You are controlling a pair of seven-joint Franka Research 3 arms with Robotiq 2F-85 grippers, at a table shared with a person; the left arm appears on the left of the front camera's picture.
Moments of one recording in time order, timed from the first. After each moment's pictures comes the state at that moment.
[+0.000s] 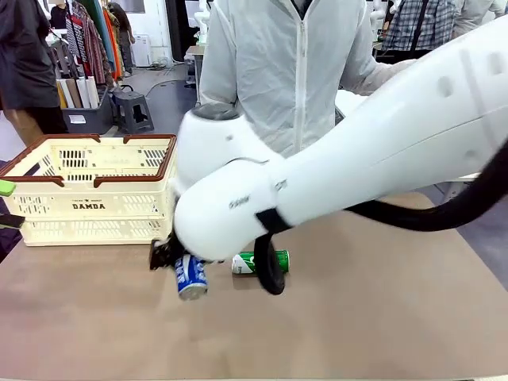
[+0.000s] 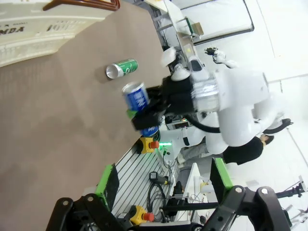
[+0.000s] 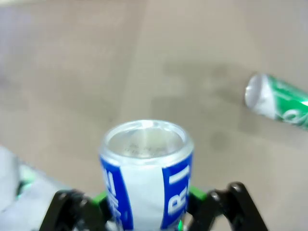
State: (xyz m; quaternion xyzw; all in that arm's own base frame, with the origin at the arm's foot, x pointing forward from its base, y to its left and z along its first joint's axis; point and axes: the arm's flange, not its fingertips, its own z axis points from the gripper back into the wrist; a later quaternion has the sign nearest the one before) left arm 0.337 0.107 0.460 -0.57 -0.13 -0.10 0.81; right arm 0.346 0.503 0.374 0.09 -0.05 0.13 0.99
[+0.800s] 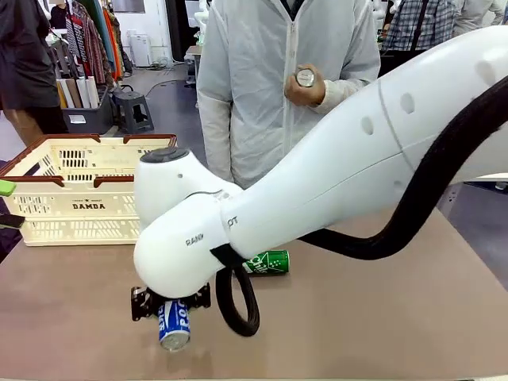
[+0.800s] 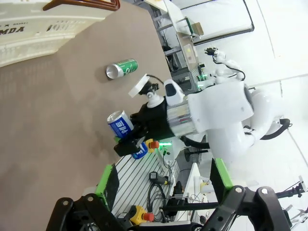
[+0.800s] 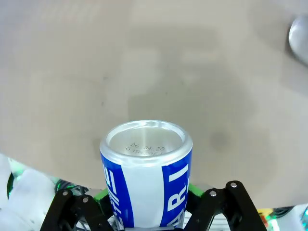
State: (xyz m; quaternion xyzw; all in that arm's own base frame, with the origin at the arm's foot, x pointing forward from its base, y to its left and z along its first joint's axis) left arm 0.337 0.108 0.460 -0.57 -0.13 -0.10 0.81; right arm 0.313 0.533 0.323 0.04 0.03 0.09 0.99
